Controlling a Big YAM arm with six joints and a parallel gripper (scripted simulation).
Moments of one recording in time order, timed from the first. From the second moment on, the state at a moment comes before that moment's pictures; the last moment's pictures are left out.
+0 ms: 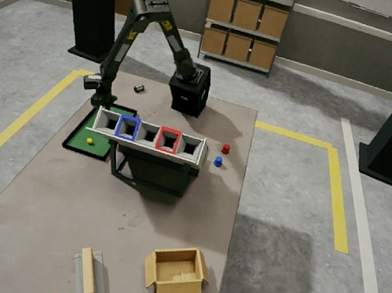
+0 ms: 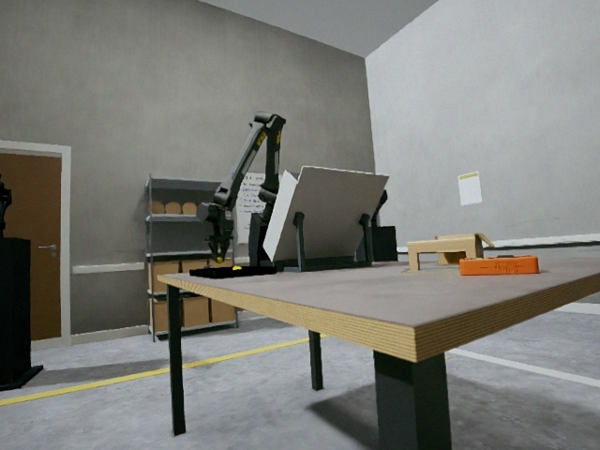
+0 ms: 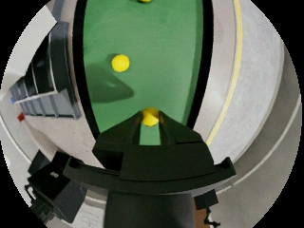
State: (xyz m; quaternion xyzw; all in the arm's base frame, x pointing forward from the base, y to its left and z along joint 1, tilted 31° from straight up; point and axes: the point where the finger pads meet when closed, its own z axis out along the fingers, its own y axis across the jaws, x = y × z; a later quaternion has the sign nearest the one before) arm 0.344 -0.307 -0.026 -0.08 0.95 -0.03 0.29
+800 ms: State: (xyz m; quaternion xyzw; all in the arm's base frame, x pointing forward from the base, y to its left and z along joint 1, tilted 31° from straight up) arm 0.294 -0.298 0.006 -0.06 0.96 -0.01 0.27
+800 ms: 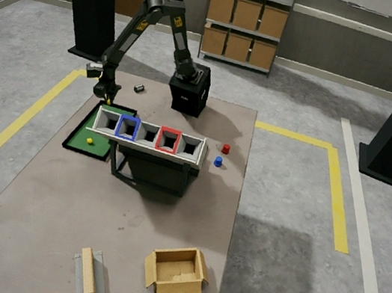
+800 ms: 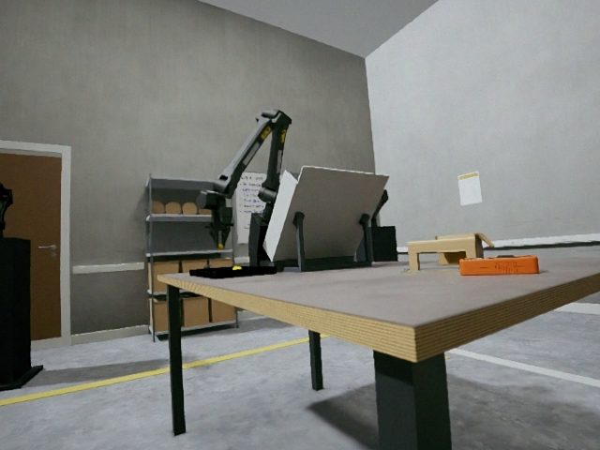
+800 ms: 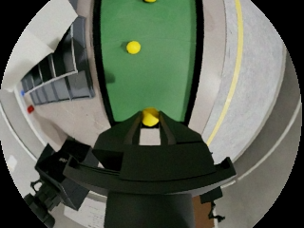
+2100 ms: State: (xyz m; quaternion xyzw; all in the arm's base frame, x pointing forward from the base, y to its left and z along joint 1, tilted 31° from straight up) arm 0.273 -0.297 0.040 -0.07 0.96 -0.01 0.26
